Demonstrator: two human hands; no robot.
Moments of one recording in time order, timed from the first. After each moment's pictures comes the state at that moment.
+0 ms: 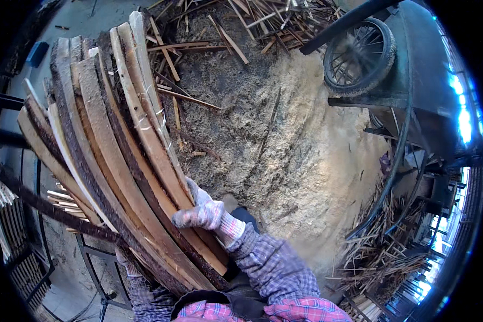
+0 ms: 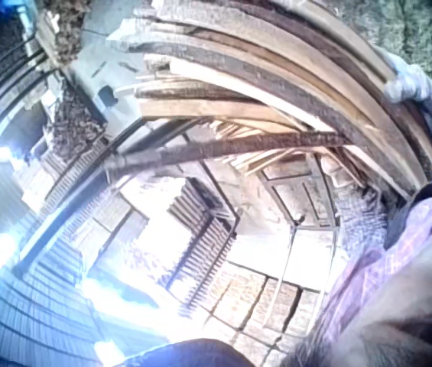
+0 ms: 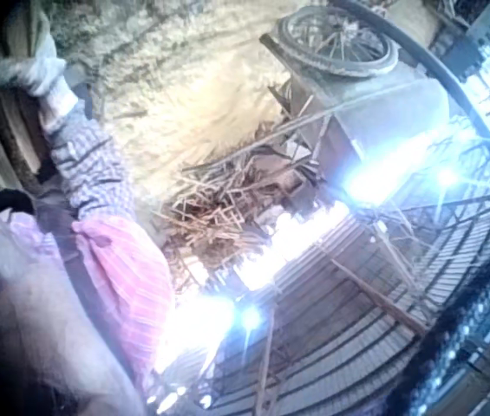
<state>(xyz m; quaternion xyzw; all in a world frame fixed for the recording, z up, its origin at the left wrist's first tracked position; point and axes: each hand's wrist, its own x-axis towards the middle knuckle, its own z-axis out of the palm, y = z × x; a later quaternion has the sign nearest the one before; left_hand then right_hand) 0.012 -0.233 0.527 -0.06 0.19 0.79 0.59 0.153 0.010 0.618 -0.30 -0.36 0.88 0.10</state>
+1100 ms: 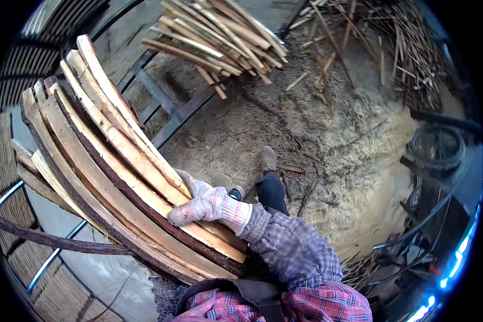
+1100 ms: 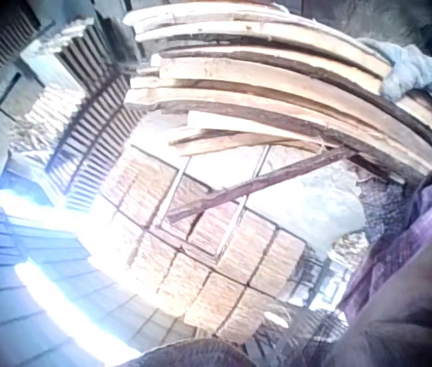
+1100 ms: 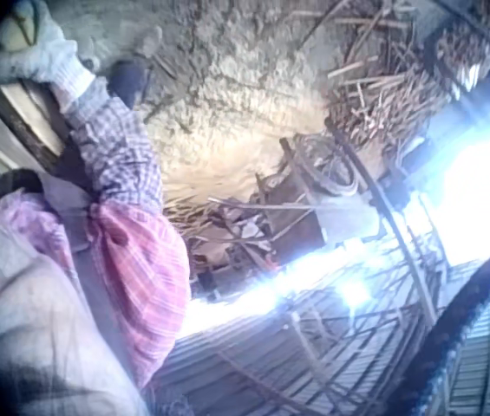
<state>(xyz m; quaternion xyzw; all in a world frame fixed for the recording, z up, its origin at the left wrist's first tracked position) 0.196 -0.742 0.543 -0.30 0.28 0.89 0.20 0.137 -0.509 0.588 -0.12 -0.39 0.83 -0.38</state>
